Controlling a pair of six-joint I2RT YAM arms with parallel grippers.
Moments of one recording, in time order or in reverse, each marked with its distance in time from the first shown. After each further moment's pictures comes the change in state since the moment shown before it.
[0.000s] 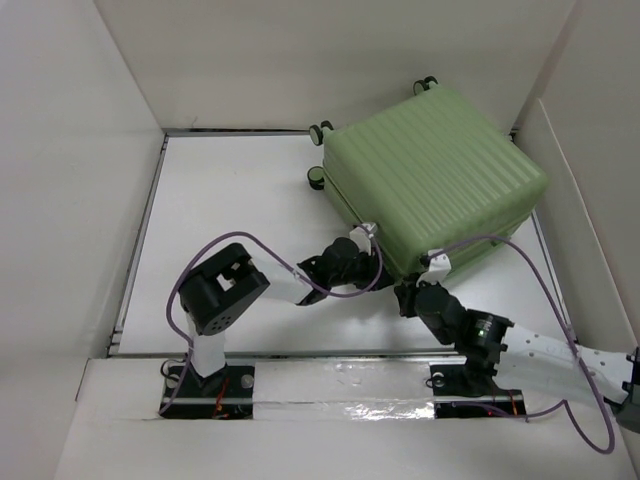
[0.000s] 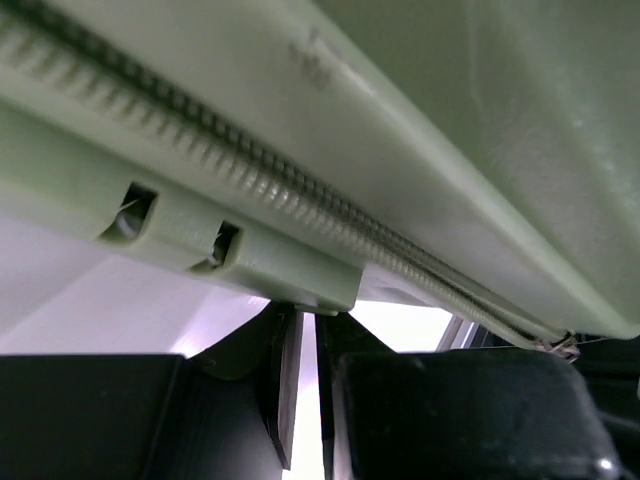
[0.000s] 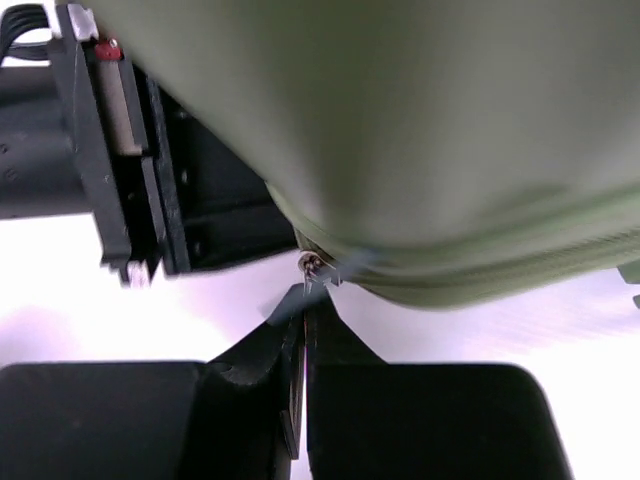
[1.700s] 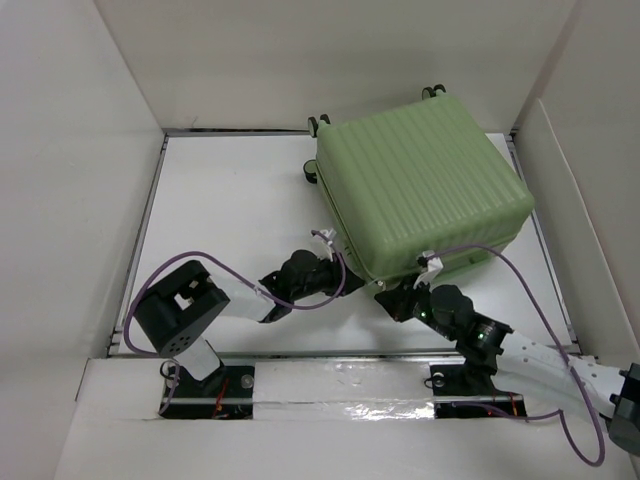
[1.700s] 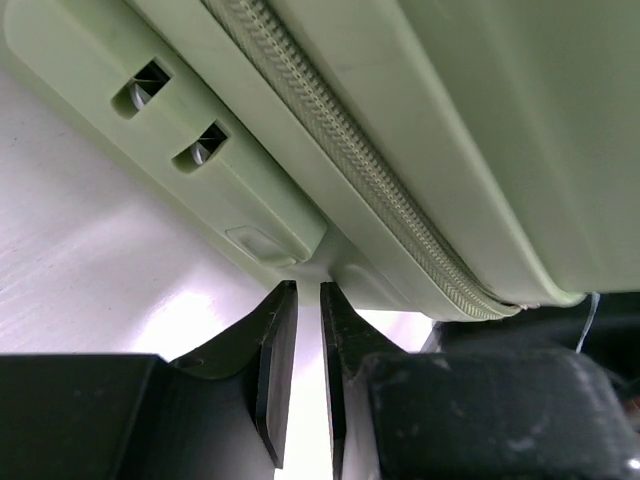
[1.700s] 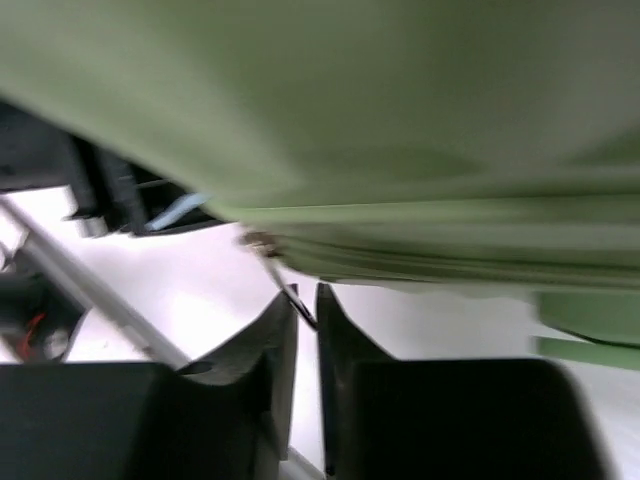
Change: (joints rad) left arm 0.073 -0.242 -0.320 0.145 -0.034 -0.047; right arm -0.178 -0.011 -0.122 0.270 -0.365 -0.004
